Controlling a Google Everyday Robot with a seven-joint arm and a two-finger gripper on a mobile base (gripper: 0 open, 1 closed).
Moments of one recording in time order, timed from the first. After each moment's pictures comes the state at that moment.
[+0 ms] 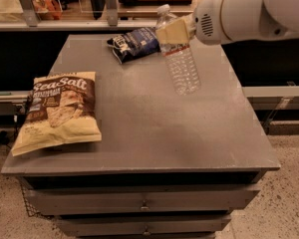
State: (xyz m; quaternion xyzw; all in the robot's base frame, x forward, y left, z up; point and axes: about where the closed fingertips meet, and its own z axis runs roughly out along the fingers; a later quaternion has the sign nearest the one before) arm 0.596 -0.064 1.005 -0.29 0.81 0.17 0.49
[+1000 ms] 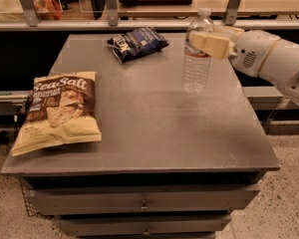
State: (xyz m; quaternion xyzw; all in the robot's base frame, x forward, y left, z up) arm 0.611 -0.140 0.995 -0.24 0.66 0.31 0.65
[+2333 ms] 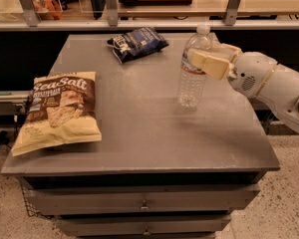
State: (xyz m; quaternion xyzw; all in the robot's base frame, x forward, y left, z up) arm 0.580 -0.137 0.970 -0.25 0.61 0.35 0.66
